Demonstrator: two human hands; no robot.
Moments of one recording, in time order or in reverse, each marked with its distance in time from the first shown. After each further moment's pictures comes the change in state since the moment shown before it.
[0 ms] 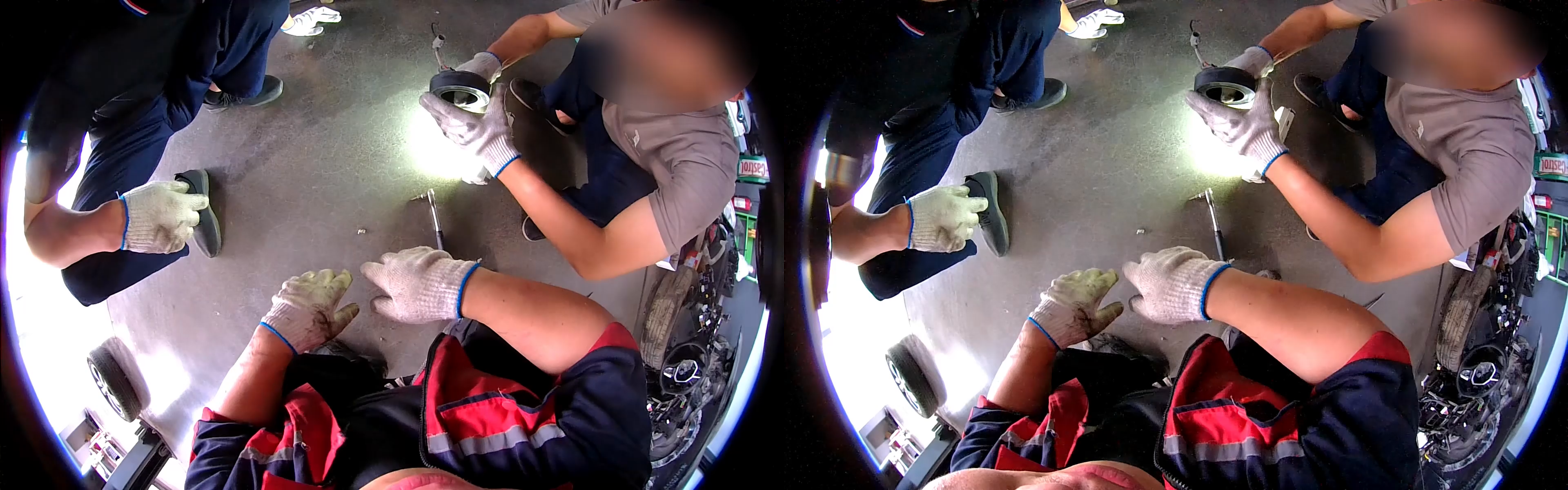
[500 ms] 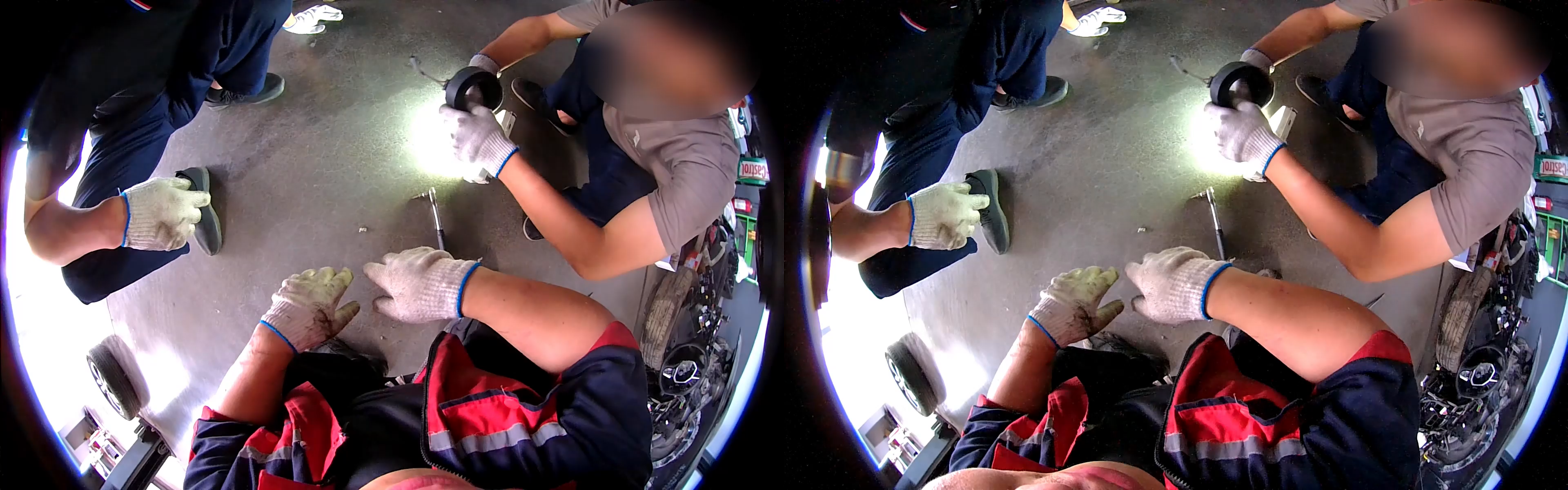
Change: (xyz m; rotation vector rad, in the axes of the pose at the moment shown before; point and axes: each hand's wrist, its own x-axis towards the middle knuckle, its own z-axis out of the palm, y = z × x) left_hand -0.004 0.000 0.000 0.028 0.035 0.015; right_hand 0.001 -0.001 0.004 -0.013 -0.017 0.001
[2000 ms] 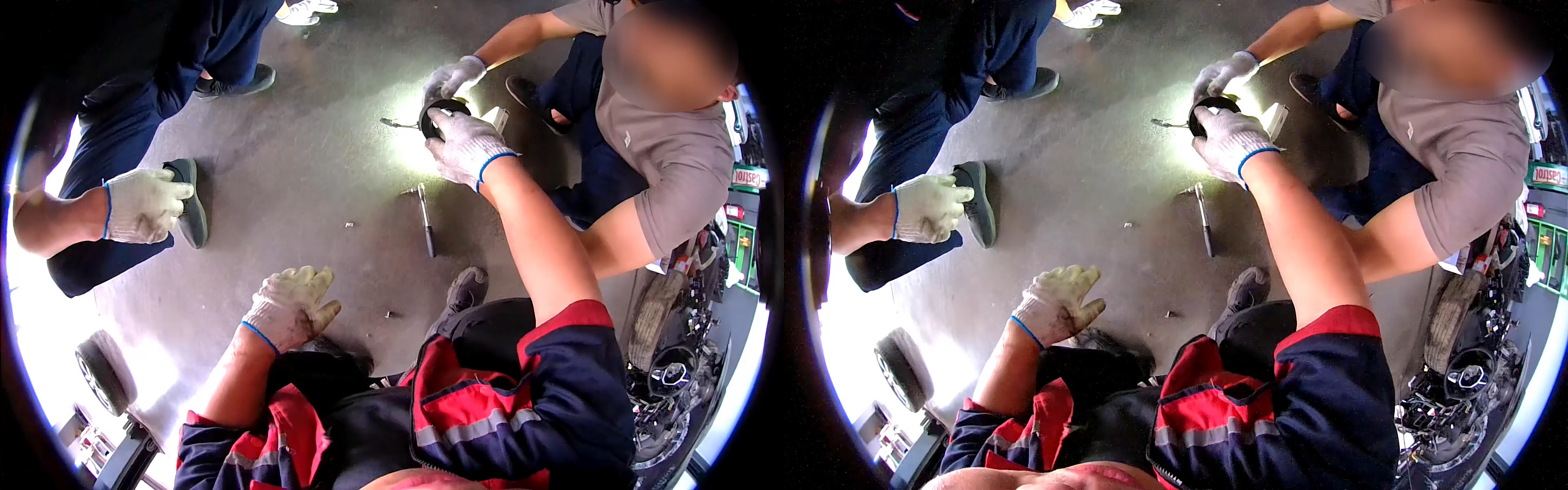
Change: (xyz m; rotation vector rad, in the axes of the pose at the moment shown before) left_hand 0.002 0.010 -0.011 -0.003 -0.180 -0.128; right_hand 0.036 0.167 -0.087 -0.294 0.461 0.505
